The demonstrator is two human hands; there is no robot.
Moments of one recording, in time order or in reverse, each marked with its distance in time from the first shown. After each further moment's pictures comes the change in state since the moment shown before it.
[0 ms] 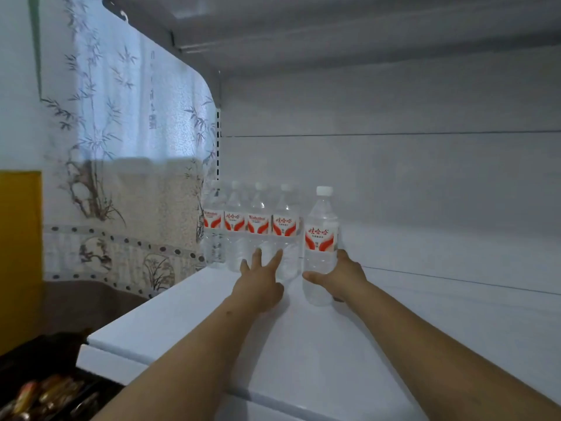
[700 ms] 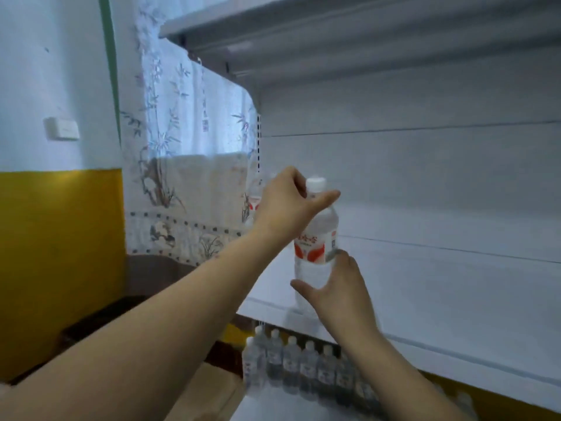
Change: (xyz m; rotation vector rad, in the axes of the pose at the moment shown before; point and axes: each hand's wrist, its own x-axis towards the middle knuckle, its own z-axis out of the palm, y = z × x) left_hand -0.172 0.073 -0.168 -0.556 0.457 0.173; right_hand -0.238 -0.038 -0.013 0.121 0.139 -0.298
